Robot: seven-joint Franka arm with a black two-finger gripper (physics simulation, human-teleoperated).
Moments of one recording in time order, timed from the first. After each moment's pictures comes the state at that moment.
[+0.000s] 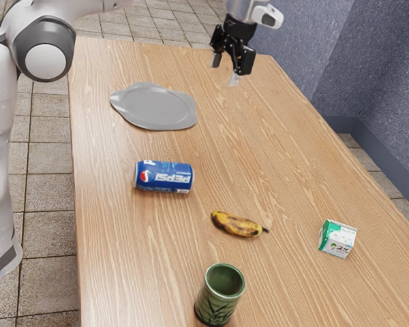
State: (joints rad) arm 0.06 0.14 0.08 -1.17 0.00 1.27 -0.11
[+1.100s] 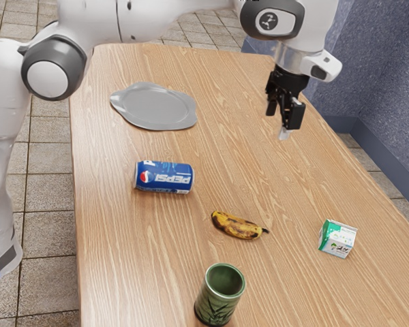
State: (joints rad) arm -0.07 0.28 -0.16 -1.09 0.08 1.45 -0.16
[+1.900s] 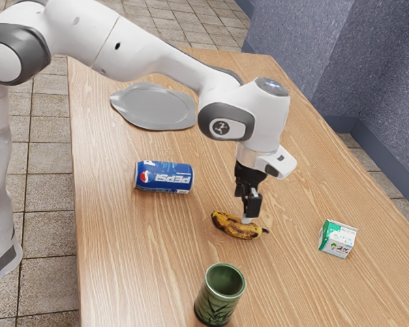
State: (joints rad) arm -0.07 0.05 -0.22 -1.91 0.01 2.07 -0.16
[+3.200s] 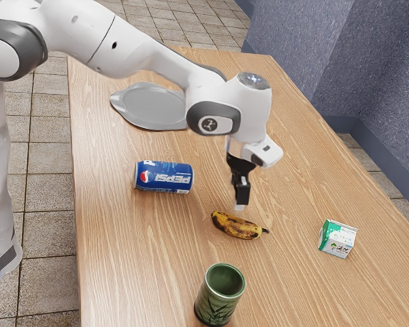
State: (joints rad) arm 0.00 0.02 -0.20 -2.01 0.03 2.19 0.00
